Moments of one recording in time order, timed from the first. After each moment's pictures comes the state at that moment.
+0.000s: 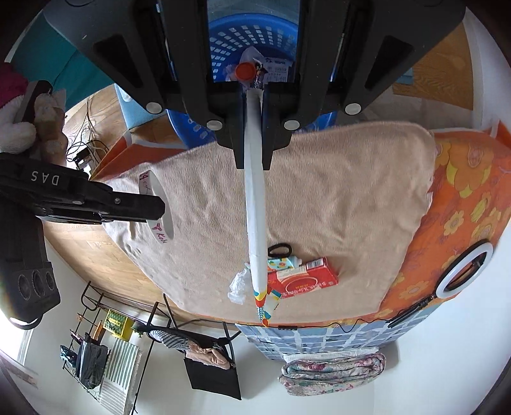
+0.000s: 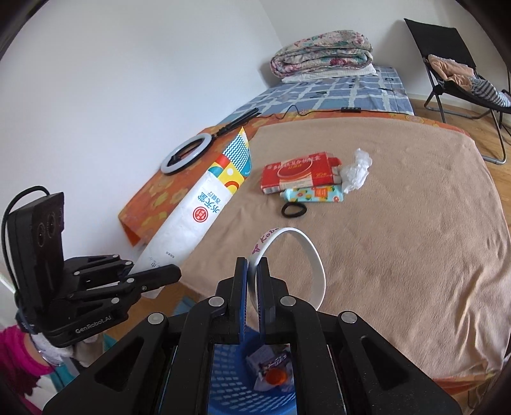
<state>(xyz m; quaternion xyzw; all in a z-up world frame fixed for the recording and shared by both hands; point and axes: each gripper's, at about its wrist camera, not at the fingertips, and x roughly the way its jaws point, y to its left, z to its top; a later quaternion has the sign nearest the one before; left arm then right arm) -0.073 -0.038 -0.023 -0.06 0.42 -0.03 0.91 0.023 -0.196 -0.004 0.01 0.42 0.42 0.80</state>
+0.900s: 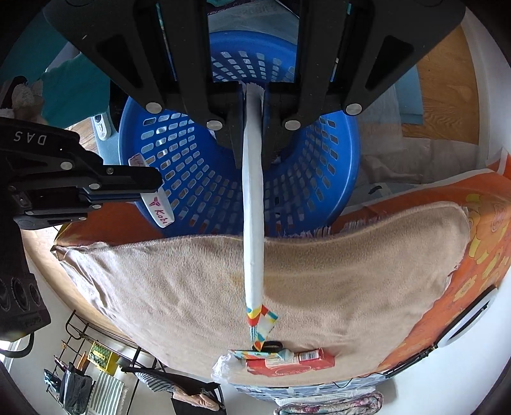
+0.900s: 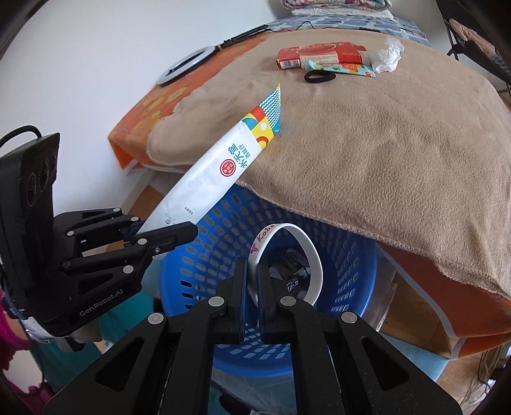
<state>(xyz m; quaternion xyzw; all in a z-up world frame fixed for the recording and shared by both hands) -0.094 -0.044 -0.128 -0.05 0.49 -0.01 0.87 -0.034 -0.174 -0.112 -0.06 0.52 0.42 0.74</state>
